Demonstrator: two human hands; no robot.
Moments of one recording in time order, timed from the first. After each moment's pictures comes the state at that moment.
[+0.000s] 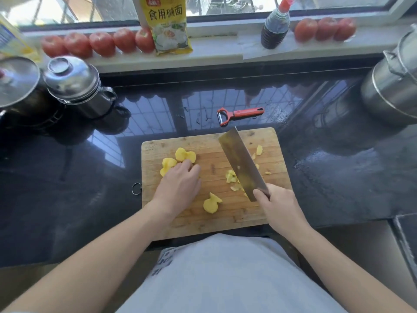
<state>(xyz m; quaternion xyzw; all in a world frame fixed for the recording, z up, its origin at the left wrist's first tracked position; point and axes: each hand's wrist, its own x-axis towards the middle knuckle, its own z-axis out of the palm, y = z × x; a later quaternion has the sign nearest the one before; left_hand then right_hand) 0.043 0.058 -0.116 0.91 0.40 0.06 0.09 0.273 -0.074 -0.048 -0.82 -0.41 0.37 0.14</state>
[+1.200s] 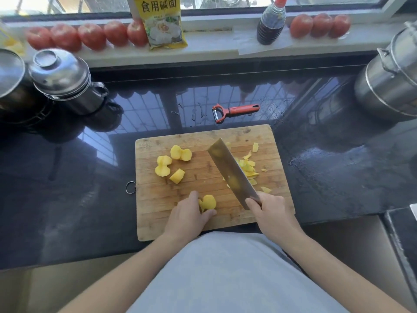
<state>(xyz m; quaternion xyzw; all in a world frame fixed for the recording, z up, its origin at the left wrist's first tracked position) 0.055 -0.011 -0.119 0.71 0.57 -0.09 0.39 0.261 -0.086 -0.051 -0.81 -0.44 0.38 0.09</state>
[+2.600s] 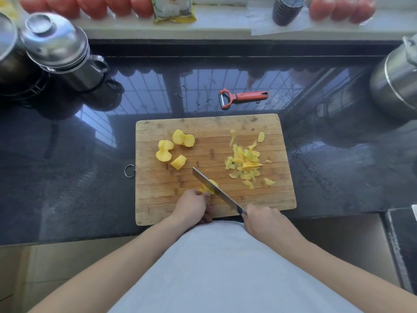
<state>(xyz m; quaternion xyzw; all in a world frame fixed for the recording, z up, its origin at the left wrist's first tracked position) 0.067 -0.014 -0.118 0.39 0.64 -0.02 0.66 0.240 -0.103 -0.069 -0.72 -0.59 0.32 -0.19</state>
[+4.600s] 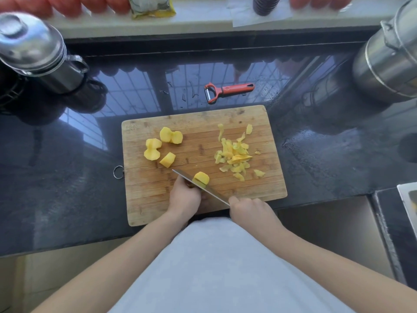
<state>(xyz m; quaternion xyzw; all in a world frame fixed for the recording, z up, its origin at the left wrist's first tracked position) 0.080 -0.018 -0.114 0.39 0.66 0.12 0.63 0.225 -0.101 -0.079 -0.71 -0.66 0.20 -0.15</state>
